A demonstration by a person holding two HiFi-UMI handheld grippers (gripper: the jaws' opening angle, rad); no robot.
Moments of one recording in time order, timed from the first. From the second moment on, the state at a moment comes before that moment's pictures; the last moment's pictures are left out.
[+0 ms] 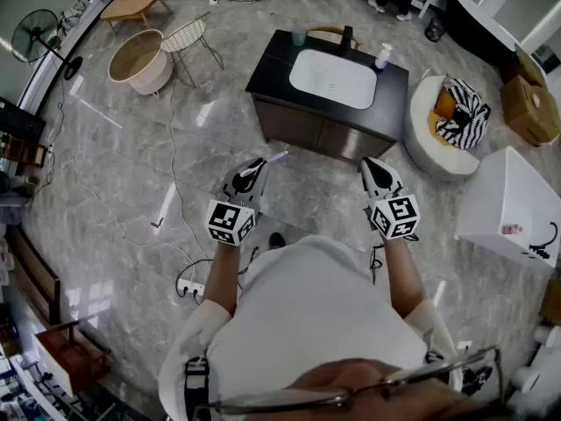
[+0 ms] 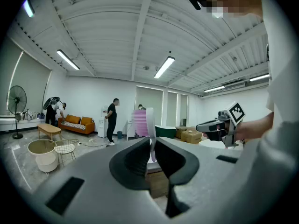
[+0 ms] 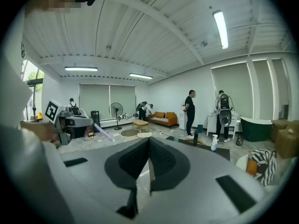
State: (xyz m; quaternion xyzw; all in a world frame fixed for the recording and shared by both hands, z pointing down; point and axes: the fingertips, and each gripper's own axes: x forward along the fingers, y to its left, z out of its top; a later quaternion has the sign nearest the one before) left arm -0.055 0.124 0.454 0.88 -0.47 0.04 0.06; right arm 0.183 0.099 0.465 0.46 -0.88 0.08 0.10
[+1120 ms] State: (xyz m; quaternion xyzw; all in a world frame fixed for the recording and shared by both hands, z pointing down) left arm -0.100 0.119 0.465 0.89 -0.44 0.03 0.08; right arm 0.136 0.101 0.468 0.50 -0.86 0.09 0.10
